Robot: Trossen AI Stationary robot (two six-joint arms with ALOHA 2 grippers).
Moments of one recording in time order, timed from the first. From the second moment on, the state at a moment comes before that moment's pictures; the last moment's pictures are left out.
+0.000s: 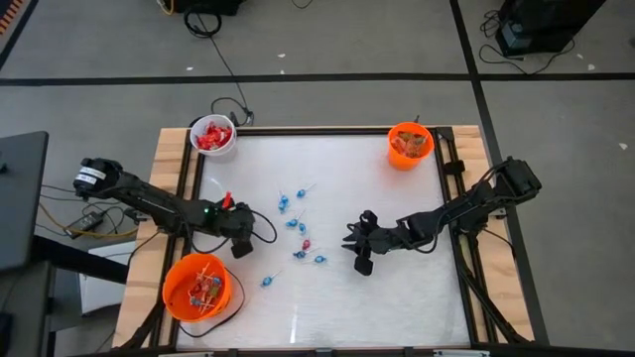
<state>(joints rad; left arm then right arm) -0.23 1.22 0.45 -0.52 -0.27 -0.63 0.31 1.57 0.63 0.25 0.32 0.47</state>
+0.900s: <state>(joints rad) -0.23 1.22 0.71 -0.66 -0.28 -0.95 0.30 1.57 0.63 0.29 0.37 0.33</state>
